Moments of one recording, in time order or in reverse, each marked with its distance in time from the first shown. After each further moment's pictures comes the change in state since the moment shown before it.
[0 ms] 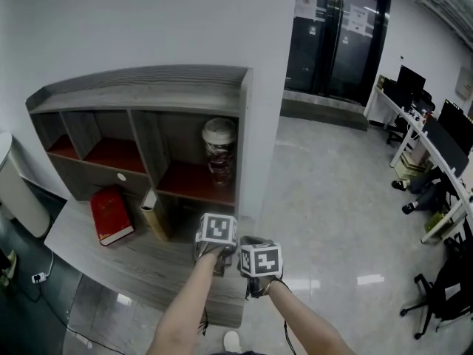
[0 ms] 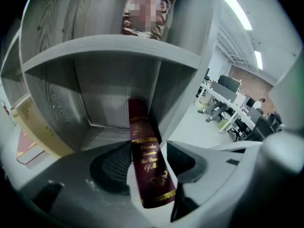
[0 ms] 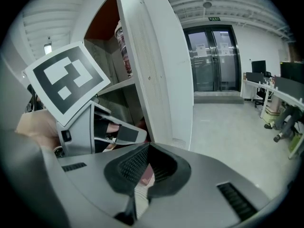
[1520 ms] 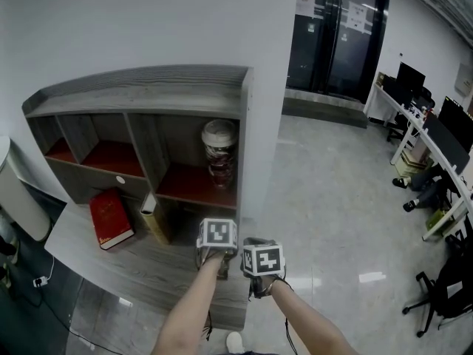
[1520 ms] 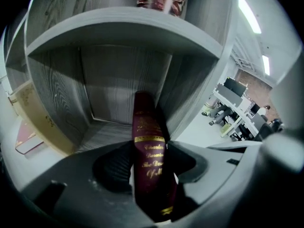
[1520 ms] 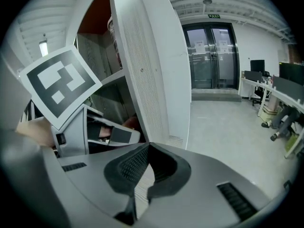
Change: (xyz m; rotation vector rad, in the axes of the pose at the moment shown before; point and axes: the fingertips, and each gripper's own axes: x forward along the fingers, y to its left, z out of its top) left arm 0.014 0.010 -0.005 -0.072 0.003 0.013; right arm 0.014 -0.012 -0.004 0.009 0.046 -0.030
